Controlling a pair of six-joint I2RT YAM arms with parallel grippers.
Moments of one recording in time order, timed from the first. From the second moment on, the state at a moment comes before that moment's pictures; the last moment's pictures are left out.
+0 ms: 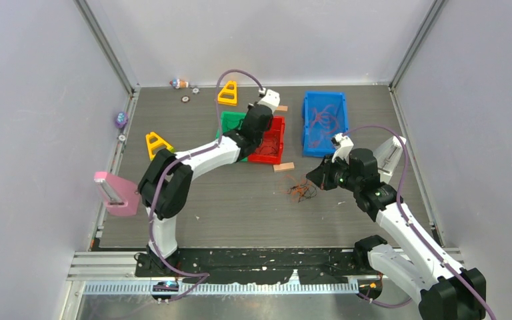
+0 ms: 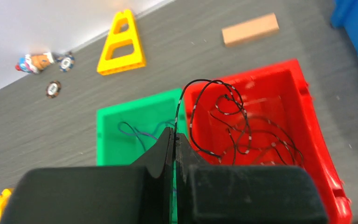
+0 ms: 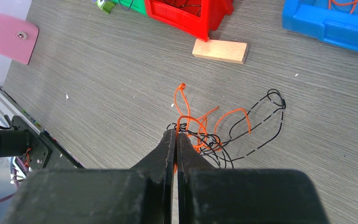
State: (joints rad) left arm -0.71 1.92 1.42 0.11 -0.59 0.13; right arm 0.32 0.84 0.57 -0.23 -0.37 0.35
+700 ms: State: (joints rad) left arm -0.70 2.30 2.03 -0.69 -0.30 -0.11; right arm 0.32 0.81 0.57 -0.23 -0.37 0.35
